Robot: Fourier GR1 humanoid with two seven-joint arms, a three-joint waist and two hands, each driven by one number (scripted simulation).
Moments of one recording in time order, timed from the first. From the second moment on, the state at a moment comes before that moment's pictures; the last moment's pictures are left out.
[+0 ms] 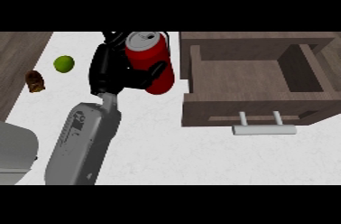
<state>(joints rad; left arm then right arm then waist) -0.61 0.00 -0.05 -1.39 0.22 0.33 0.14 0.49 0.00 -0.71 -2.31 -0.57 0.49 0.24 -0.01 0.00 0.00</state>
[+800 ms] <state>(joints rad) -1.03 0.00 -0.11 -1.11 0.28 0.52 0.20 0.42 -0.02 -0.68 -2.29 -0.55 0.45 0.27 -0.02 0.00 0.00</state>
